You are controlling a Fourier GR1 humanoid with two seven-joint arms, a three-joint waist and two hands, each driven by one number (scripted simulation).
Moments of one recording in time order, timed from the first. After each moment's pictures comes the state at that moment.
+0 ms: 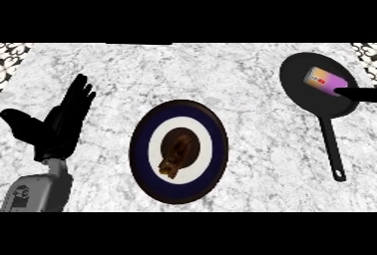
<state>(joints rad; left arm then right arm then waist) -0.20 0.17 0.06 -1.57 0.12 0.07 0.23 -0.84 -0.61 -0.51 -0.22 0.47 -0.34 -0.34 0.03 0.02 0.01</state>
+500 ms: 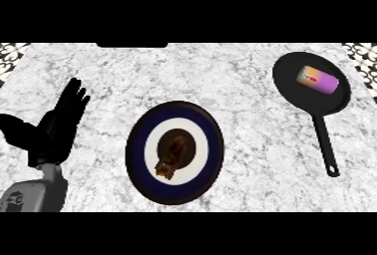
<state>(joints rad) -0.17 0.18 0.08 -1.60 0.12 0.08 0.24 -0.66 -0.73 -0.70 -0.23 0.23 0.05 -0.57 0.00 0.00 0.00</state>
